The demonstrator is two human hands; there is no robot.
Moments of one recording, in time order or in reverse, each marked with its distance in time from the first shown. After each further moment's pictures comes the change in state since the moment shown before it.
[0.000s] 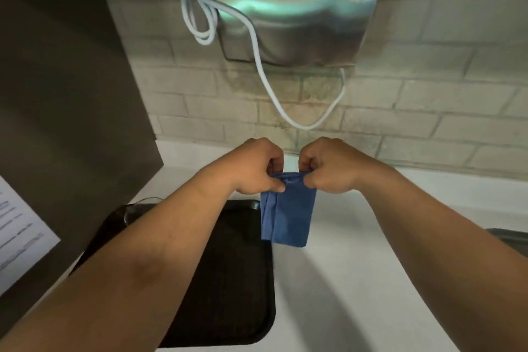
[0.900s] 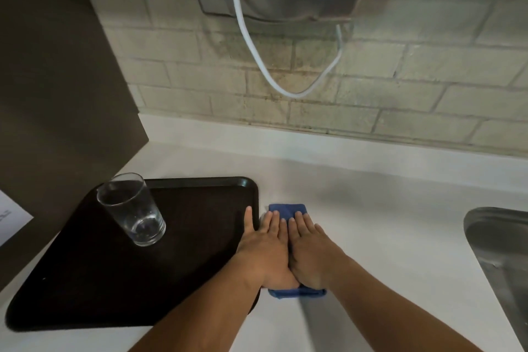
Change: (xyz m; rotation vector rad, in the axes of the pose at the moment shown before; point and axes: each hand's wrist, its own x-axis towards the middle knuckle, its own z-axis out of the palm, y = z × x) left_hand -0.043 0.002 0.209 0.510 -0.460 -0.159; right_hand -0.055 0.078 0.193 -0.400 -0.373 0.065
